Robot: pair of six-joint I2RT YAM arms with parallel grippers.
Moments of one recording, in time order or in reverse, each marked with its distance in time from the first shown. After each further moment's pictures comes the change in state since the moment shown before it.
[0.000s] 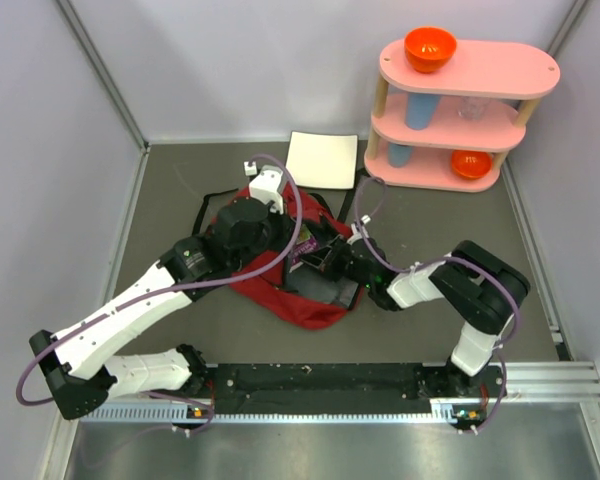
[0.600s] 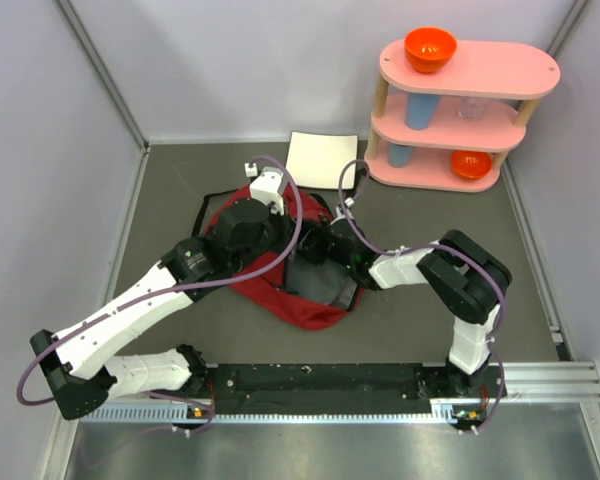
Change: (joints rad) left arm 0.000 0.000 -0.013 0.007 0.011 -0.018; right arm -0.002 0.117 0.276 -0.180 0.024 -0.025
